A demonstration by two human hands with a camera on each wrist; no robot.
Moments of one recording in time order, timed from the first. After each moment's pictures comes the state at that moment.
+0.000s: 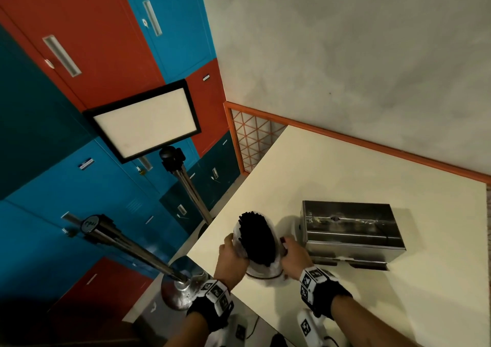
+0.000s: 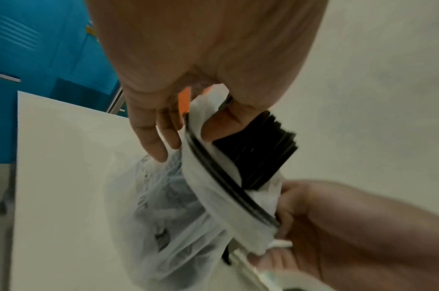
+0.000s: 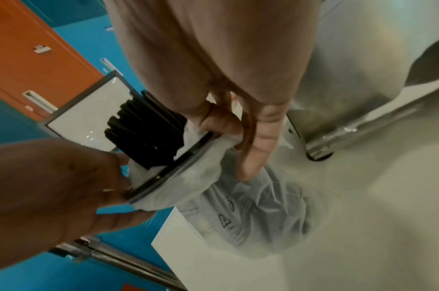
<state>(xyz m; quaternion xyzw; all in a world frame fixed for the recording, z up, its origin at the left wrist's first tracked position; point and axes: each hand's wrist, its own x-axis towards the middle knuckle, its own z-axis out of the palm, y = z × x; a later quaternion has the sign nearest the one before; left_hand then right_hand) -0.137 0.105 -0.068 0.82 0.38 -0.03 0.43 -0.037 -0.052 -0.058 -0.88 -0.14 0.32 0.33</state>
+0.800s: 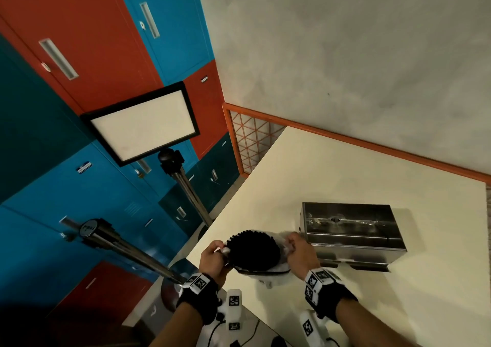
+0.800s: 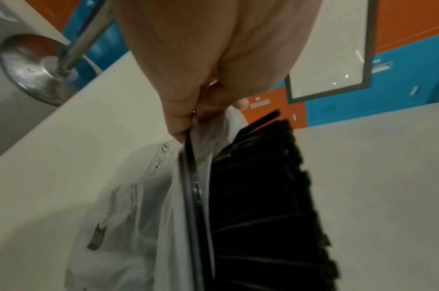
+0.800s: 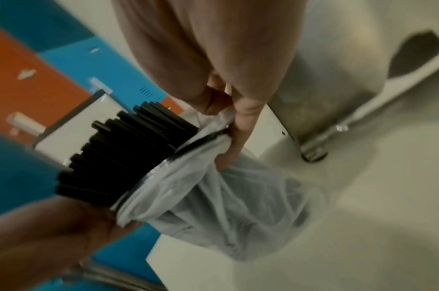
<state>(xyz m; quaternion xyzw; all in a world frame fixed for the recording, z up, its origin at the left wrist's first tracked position) -0.142 0.136 -0.075 0.53 0.47 0.10 0.70 -0.027 -0.060 -0.056 -0.89 -0.14 0.26 0.35</state>
